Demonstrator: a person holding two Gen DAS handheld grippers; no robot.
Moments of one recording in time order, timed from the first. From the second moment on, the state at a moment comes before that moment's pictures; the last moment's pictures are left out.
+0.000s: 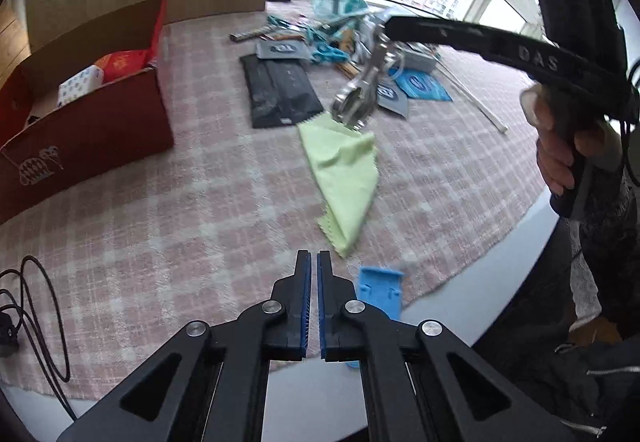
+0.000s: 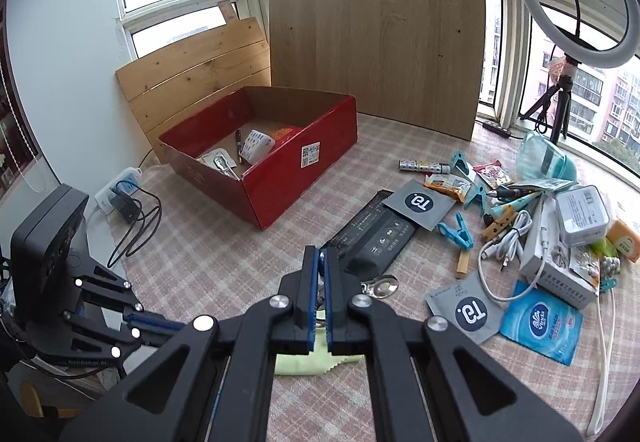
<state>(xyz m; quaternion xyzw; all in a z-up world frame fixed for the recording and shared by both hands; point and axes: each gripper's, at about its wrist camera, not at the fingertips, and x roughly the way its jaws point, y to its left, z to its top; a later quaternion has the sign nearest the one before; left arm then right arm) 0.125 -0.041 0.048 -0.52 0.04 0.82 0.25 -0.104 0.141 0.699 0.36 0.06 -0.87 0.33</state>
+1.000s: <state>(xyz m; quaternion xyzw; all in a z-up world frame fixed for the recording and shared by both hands) 0.166 -0.015 0.062 -0.53 0.10 0.80 0.25 -0.097 0.166 0.687 0.38 0.04 -0.86 0.33</state>
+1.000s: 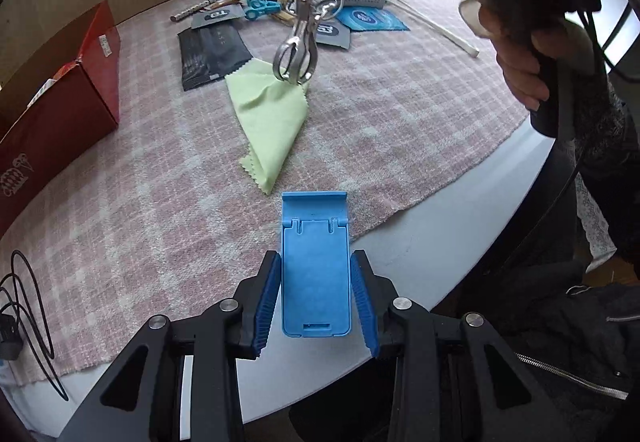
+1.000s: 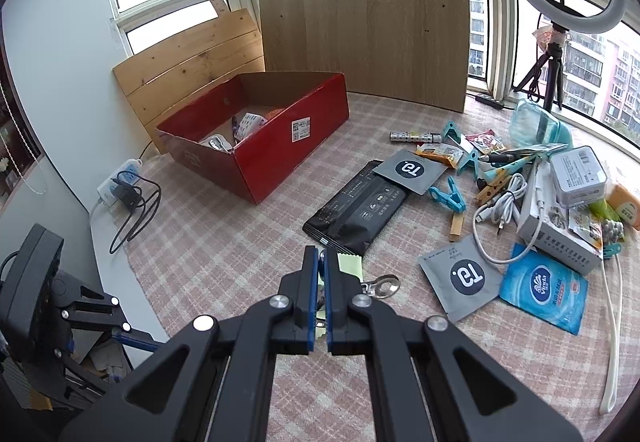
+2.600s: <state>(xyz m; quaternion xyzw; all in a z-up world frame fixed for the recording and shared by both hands) 0.011 -0.136 0.151 -0.37 -0.01 0.93 0.06 -0.157 0.120 0.756 0.31 0.07 -0.93 0.20</state>
